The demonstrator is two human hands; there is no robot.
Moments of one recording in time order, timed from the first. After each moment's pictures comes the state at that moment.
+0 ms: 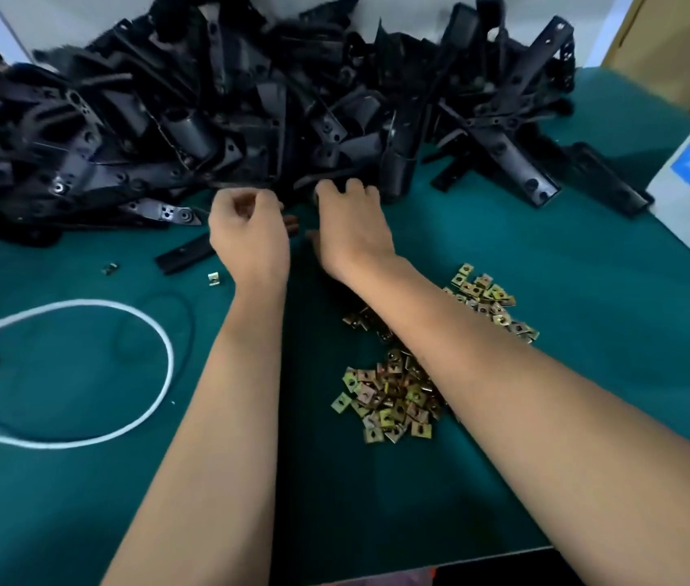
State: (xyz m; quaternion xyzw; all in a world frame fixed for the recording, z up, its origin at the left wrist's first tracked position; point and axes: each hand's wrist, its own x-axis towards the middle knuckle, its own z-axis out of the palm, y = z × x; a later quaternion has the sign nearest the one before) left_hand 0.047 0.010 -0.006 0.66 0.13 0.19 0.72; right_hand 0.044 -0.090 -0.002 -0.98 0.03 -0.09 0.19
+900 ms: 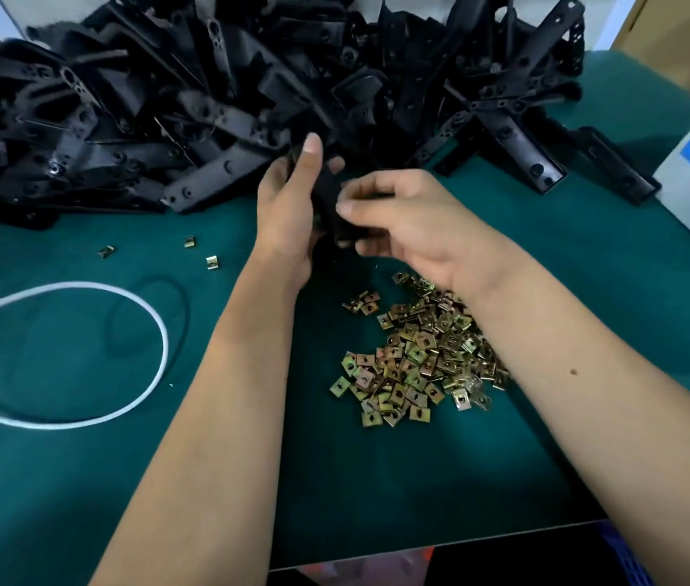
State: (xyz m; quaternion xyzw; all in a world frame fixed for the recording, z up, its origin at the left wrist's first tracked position) left_hand 0.047 -0.013 -0.005 0.54 0.02 -0.05 0.84; right_hand -0.007 -0.144 0.024 -0.68 0.05 0.06 0.73
